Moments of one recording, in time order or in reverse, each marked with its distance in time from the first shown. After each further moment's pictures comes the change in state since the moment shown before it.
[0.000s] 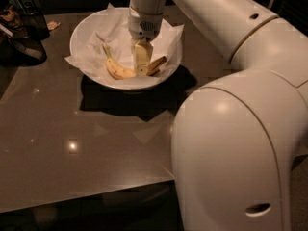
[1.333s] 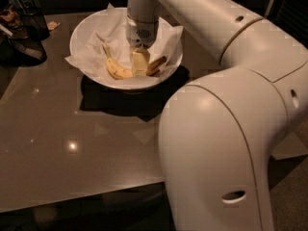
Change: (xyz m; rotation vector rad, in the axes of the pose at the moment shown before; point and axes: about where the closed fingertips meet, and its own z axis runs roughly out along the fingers) arm 0.001 -0.003 0.025 -0.054 0.022 0.003
